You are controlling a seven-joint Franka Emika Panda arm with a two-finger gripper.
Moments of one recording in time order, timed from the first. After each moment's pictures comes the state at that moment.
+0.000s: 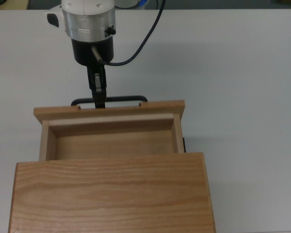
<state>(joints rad) -0.05 0.29 0.07 -1.48 -0.03 2.13 1.36</state>
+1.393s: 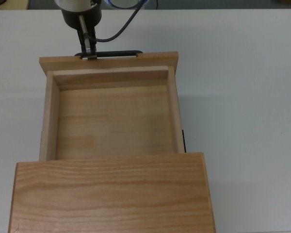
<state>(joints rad) -0.09 0.18 0.07 -1.48 -0.03 1.67 1.34</state>
